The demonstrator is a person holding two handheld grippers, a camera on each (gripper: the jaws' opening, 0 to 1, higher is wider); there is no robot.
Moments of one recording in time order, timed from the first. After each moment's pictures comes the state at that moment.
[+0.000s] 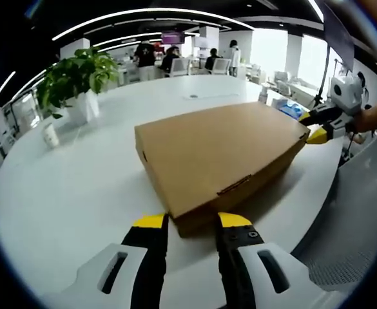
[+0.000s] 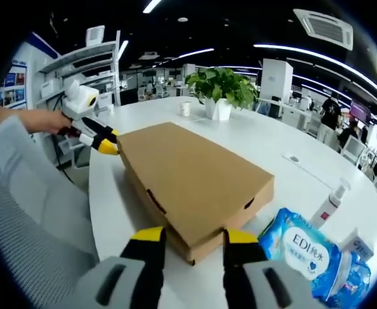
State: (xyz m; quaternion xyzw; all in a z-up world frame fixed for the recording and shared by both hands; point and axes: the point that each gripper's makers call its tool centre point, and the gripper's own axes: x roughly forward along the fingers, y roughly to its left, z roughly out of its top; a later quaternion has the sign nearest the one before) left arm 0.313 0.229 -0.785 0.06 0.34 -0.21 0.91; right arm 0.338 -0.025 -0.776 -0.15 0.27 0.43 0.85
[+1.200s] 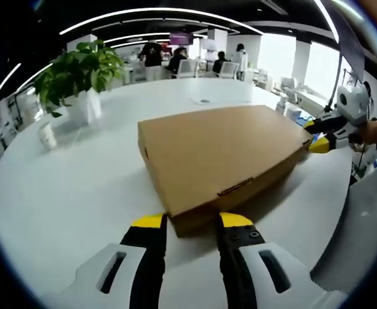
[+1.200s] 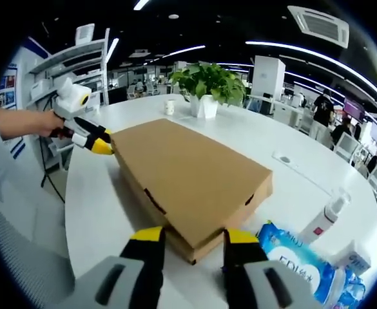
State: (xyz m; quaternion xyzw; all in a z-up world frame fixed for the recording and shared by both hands) left arm 0.375 0.227 -0.787 0.04 0.34 -0.19 0.92; right arm 0.400 -0.024 -0.781 -0.15 0.28 0.40 0.86
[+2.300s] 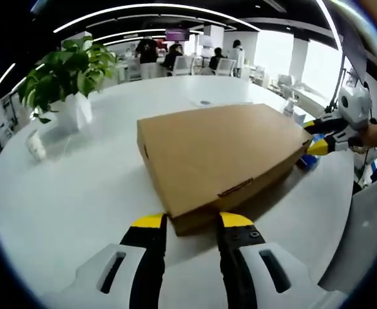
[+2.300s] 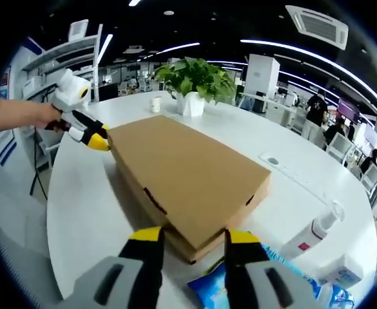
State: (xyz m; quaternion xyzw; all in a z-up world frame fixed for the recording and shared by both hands) left arm 0.418 0.215 -0.787 0.03 0.35 -0.21 0.91; right arm 0.439 -0.034 -0.782 -0.17 0.28 0.37 0.87
